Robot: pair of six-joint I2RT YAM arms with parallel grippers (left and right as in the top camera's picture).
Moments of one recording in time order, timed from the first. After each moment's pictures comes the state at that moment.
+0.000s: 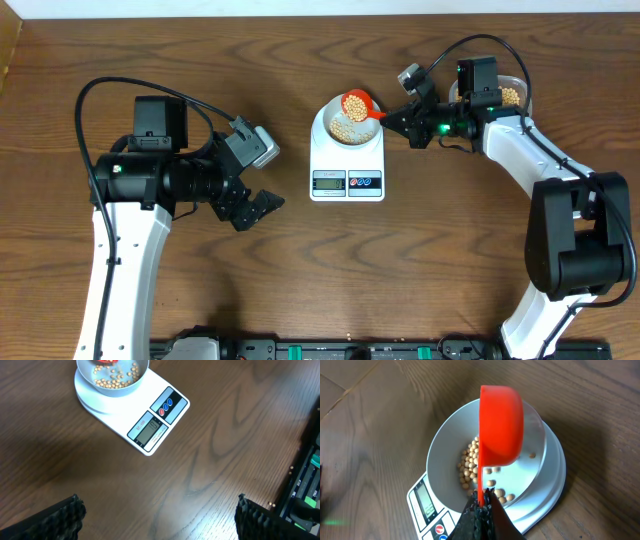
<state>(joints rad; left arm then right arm) -0.01 1.29 1.27 -1.20 0.62 0.82 0.15 1.94 1.26 -0.24 -0.90 -0.30</state>
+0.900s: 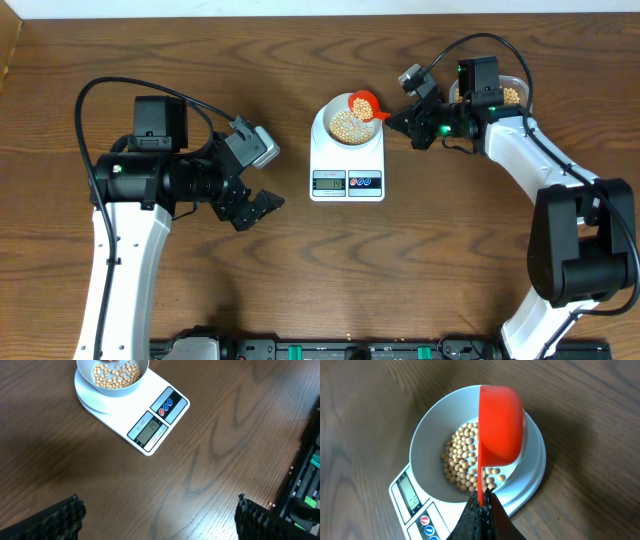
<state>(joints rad) -0.01 1.29 1.27 -1.20 0.62 0.82 0.16 1.91 1.26 -0.29 -0.78 -0.35</state>
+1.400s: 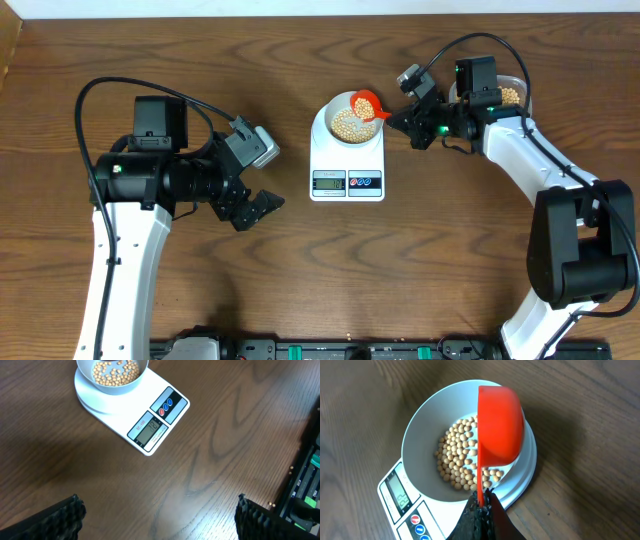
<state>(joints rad) -0.01 1.29 1.27 -1.20 0.62 0.82 0.16 1.90 1.26 -0.30 -0.72 -0.36</state>
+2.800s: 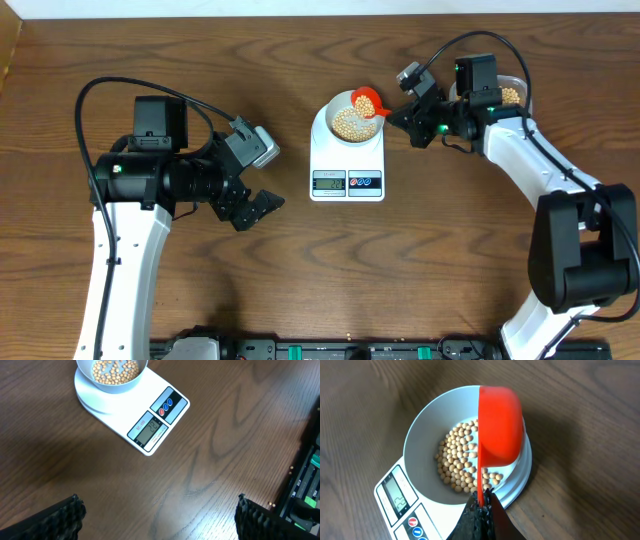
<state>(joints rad) -0.01 1.29 1.27 -1.20 0.62 0.82 0.17 1.88 1.26 -0.29 -0.70 -0.36</state>
